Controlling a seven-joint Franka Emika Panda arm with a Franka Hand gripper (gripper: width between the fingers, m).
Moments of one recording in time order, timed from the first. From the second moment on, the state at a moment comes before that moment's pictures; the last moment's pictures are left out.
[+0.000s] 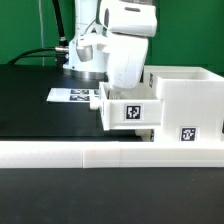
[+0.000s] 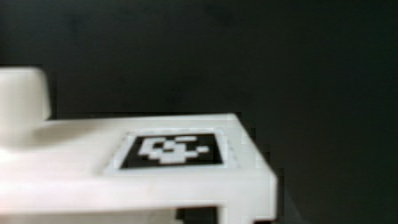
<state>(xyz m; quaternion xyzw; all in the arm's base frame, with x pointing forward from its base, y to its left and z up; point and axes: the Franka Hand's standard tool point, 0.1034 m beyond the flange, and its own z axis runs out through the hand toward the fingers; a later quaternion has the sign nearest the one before) 0.546 -0.001 0.058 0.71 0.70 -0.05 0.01</state>
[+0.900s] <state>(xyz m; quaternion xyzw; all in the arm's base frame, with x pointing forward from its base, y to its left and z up) 0.548 0.002 0.057 0.72 0.69 -0.05 0.01</state>
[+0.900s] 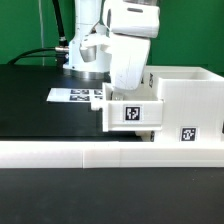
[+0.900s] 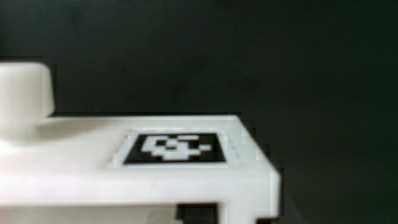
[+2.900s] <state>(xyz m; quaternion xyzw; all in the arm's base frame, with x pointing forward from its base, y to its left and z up) 0.545 -0.005 0.056 0.69 0.72 -0.05 0.01</state>
